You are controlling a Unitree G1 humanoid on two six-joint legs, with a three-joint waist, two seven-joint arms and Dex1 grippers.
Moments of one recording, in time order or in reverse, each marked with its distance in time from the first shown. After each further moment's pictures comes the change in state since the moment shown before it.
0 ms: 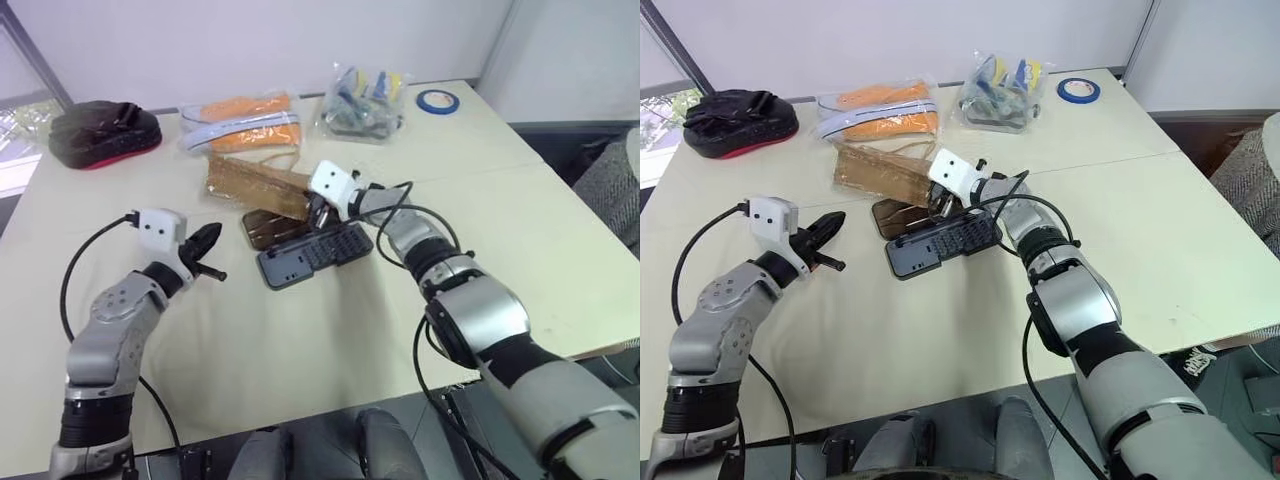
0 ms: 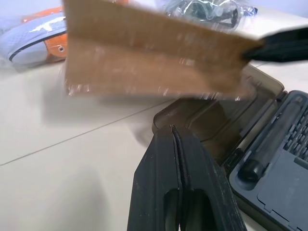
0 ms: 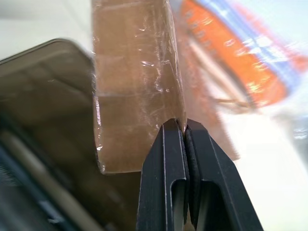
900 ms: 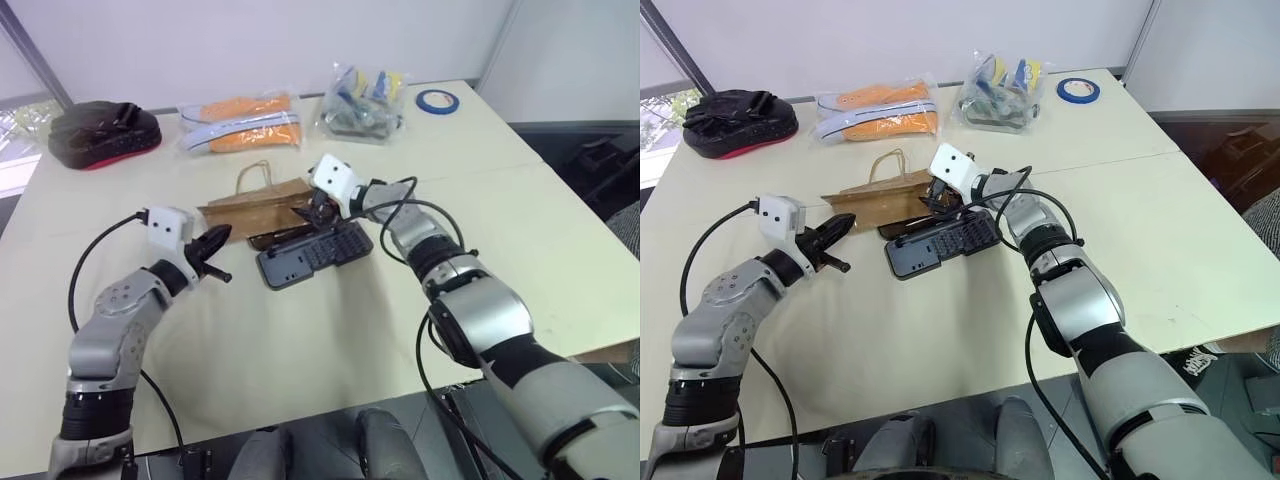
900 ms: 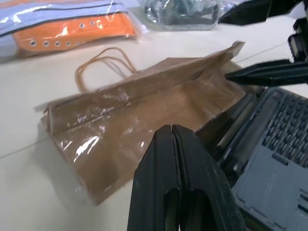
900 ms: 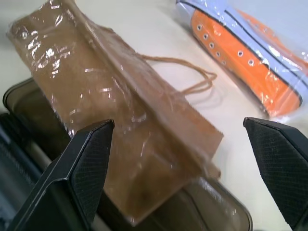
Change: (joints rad) left arm -0.023 0.017 -0.016 0.027 -0.025 0.025 -0.048; right arm -0.049 0.042 0.011 0.037 0.050 0.058 0.112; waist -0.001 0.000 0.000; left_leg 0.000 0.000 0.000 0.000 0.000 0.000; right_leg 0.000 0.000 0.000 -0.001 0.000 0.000
